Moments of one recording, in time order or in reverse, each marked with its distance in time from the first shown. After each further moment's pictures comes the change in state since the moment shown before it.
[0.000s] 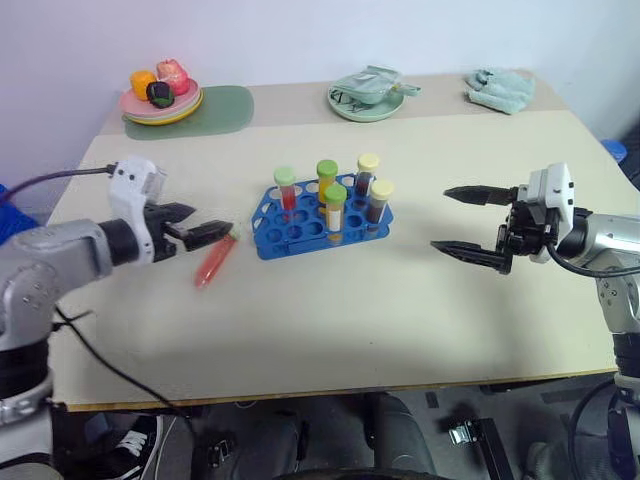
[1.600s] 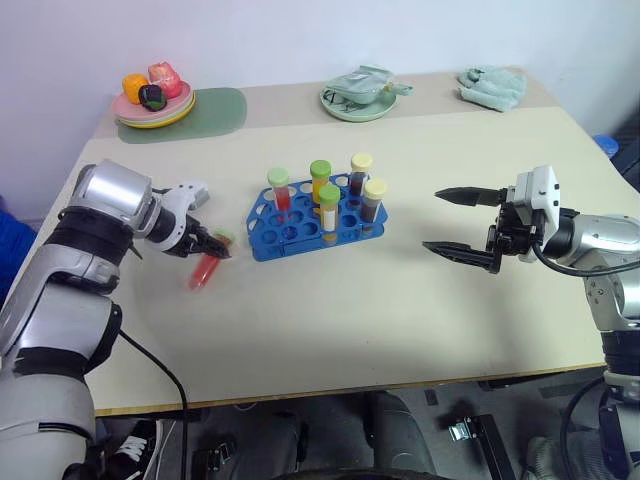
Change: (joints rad) left arm -0.599 -0.165 -0.728 0.934 0.512 0.031 -0.440; right arm -0.015 0.020 0.032 0.015 -0.019 -0.013 -0.010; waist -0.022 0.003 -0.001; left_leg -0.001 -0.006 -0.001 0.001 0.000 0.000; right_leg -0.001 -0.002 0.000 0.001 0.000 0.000
